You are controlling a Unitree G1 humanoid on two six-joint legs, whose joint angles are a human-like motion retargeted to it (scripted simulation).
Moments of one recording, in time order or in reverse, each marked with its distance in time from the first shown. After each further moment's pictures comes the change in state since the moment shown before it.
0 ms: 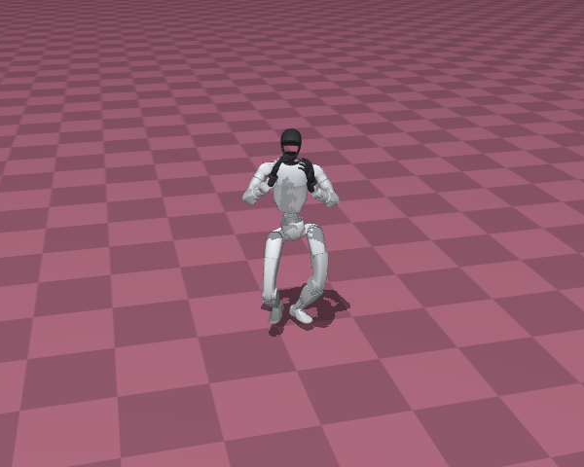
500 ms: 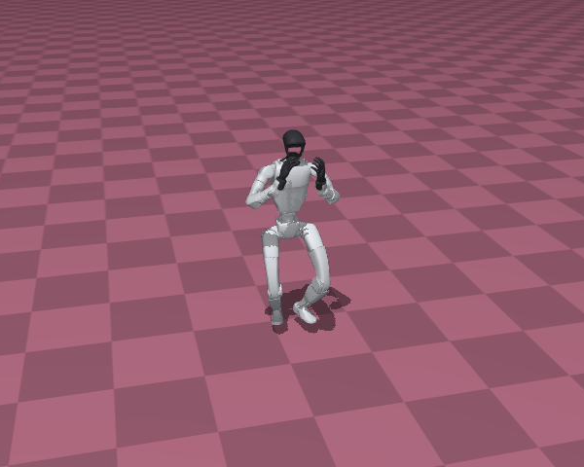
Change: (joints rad) left arm -0.022 -0.019 -0.028 -0.061 -0.350 -0.042 -0.129; right arm 0.056 -0.087 -0.034 -0.081 0.207 -0.034 0.003; waist 0.183 0.086 0.057; left_leg -0.381 0.201 -0.210 0.366 0.093 -0.033; right_leg 0.055 0.249 -0.070 -0.239 -0.014 -0.100
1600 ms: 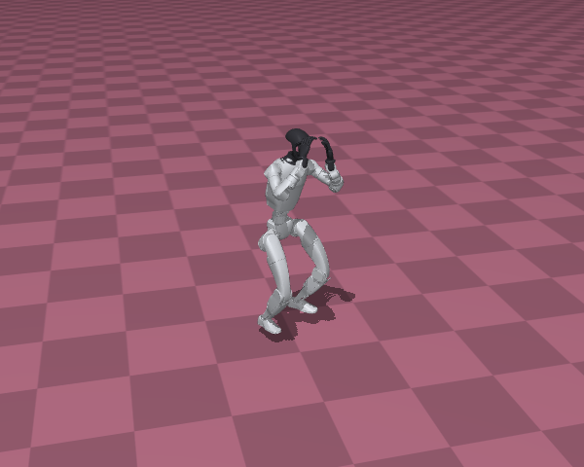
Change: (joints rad) left arm -0.542 0.149 0.033 0.182 0.041 -0.171 -0.005; right arm -0.564 0.029 -0.094 0.127 -0.134 0.033 0.158; waist -0.068 -0.132 0.102; left_leg 0.141 -0.010 -0.115 -0.091 0.005 -0.029; right_leg 0.024 -0.054 0.132 -0.011 0.085 0.034
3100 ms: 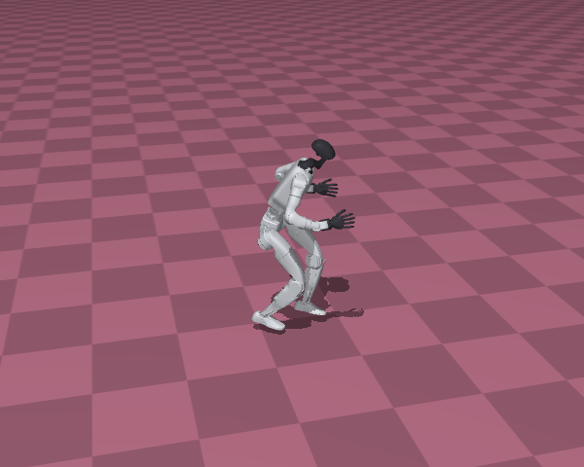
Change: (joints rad) left arm 1.474 -0.310 0.369 -0.152 -0.134 0.213 -0.250; right arm 0.839 -0.005 -0.052 0.464 0.169 -0.075 -0.166; waist 0.122 0.114 0.230; left_leg -0.557 -0.326 -0.151 -0.182 0.477 -0.240; right_leg -0.379 0.032 0.122 0.246 0.193 0.074
